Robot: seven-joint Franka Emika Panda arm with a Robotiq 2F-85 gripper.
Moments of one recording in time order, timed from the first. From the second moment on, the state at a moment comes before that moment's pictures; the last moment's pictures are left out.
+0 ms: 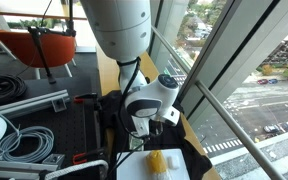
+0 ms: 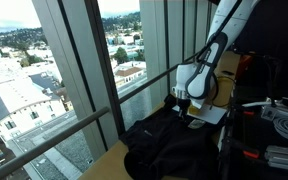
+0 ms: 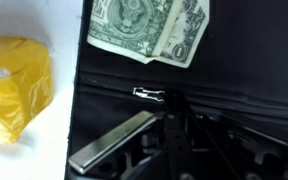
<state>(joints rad) -0.11 0.86 0.05 -1.98 -0.11 2.89 -0.08</state>
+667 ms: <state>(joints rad) -0.05 0.77 0.04 -2.08 -0.11 2.89 -0.08</state>
